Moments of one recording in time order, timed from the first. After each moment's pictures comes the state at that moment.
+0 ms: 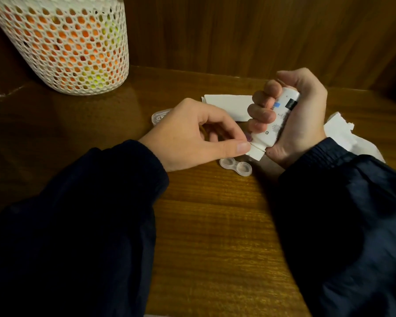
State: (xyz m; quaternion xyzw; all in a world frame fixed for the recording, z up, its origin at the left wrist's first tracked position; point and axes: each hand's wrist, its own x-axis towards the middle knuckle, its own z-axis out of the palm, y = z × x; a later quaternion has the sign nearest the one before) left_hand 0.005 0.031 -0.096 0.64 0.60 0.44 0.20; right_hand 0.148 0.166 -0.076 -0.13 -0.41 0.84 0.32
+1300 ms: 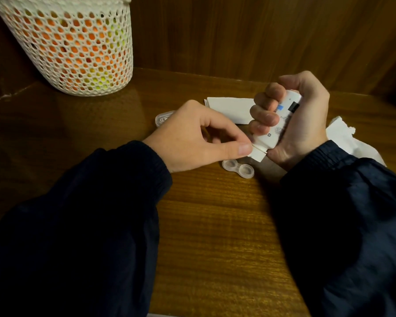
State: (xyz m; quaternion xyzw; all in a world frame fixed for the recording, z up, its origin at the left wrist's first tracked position) left_hand 0.003 0.029 -0.094 0.65 0.59 0.43 0.19; right_hand 0.147 0.162 -0.072 -0.13 -0.41 0.84 0.33
